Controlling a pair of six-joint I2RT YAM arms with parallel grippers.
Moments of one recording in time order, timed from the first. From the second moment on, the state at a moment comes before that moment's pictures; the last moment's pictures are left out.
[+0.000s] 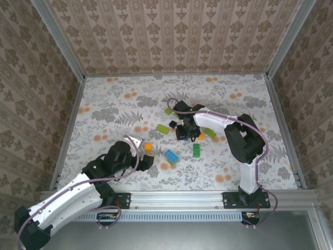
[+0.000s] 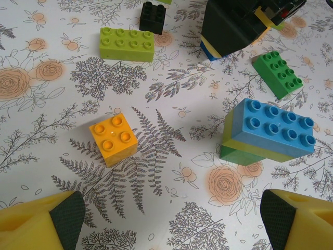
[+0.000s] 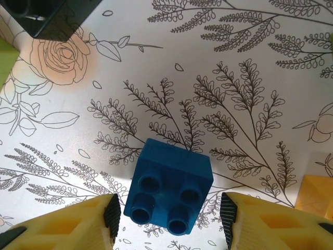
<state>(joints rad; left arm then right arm) -0.83 0.61 0.42 -0.48 -0.01 -0.29 0.61 1.97 1.38 -0.81 -0.01 0.46</state>
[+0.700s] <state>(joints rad) -0.83 0.61 0.42 -0.48 -0.01 -0.29 0.62 2.00 1.40 -0.81 0.01 0.48</state>
